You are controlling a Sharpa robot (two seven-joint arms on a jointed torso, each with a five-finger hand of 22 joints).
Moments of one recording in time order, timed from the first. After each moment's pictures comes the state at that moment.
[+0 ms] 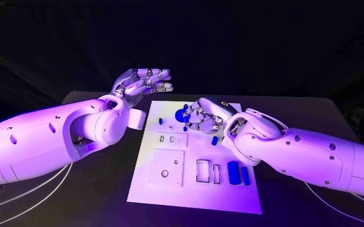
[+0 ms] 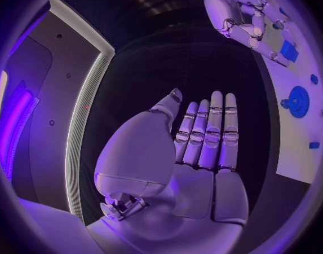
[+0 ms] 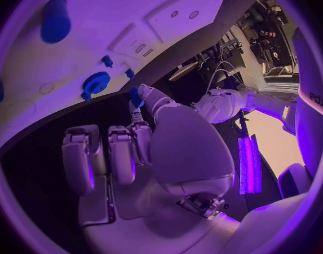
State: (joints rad) left arm 1.27 -0.99 0.01 1.71 -0.01 -0.41 0.42; left_hand 1.37 0.01 0.17 0.04 0.09 0.97 0.23 0.07 0.07 1.01 0.18 0.07 0.07 1.05 0.13 0.24 0.17 0.17 0.88 0.26 0.29 0.09; right arm 1.27 -0.59 -0.11 1.53 -1.37 -0.46 -0.11; right_hand 1.37 -0.04 0.29 0.04 0.30 1.06 0.11 0.15 0.20 1.44 0.03 1.40 1.31 1.47 -0.03 1.56 1.31 0.01 1.46 0.07 1.54 1.31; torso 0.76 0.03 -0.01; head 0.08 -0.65
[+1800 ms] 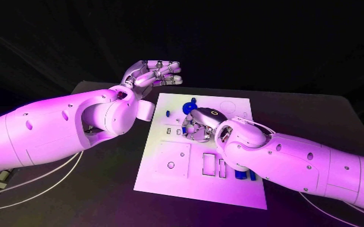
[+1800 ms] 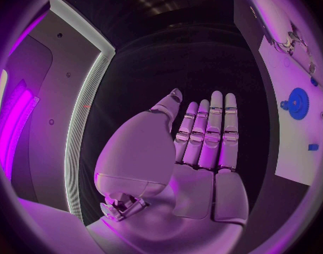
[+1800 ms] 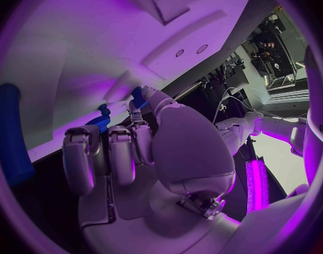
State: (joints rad) left arm 1.27 -0.98 0.01 1.71 -0.01 -0.41 0.41; left_hand 1.37 0.01 0.17 0.04 0.10 0.97 0.23 0.07 0.07 1.01 0.18 0.07 0.07 1.05 0.13 0.24 0.17 0.17 0.88 0.26 0.29 0.09; right arm 1.19 -0.46 -0.12 1.43 -1.50 -0.35 -0.23; right_hand 1.32 -0.05 0.29 0.05 0.28 1.04 0.12 0.15 0.22 1.43 0.04 1.40 1.31 1.47 -0.03 1.56 1.31 0.01 1.46 0.07 1.54 1.31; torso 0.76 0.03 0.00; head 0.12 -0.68
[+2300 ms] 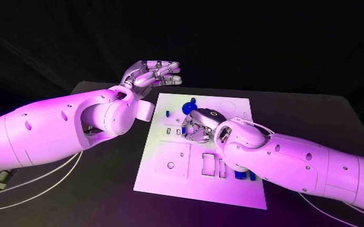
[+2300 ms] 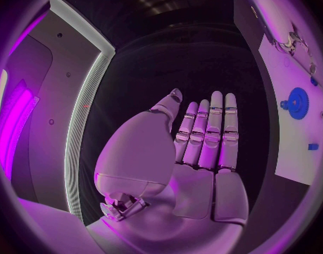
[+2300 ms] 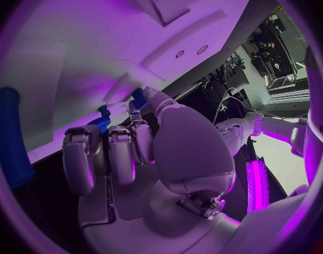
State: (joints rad) left arm 1.27 -0.98 0.01 1.71 -0.01 -0.41 0.41; left_hand 1.37 0.01 0.17 0.04 0.10 0.97 0.23 0.07 0.07 1.01 0.18 0.07 0.07 1.04 0.13 0.23 0.17 0.17 0.88 0.26 0.29 0.09; right arm 1.19 -0.46 -0.12 1.43 -1.51 -0.35 -0.24; right_hand 1.31 -0.07 0.28 0.06 0.27 1.02 0.13 0.14 0.21 1.42 0.05 1.39 1.31 1.47 -0.03 1.56 1.31 0.01 1.46 0.07 1.54 1.31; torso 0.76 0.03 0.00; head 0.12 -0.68
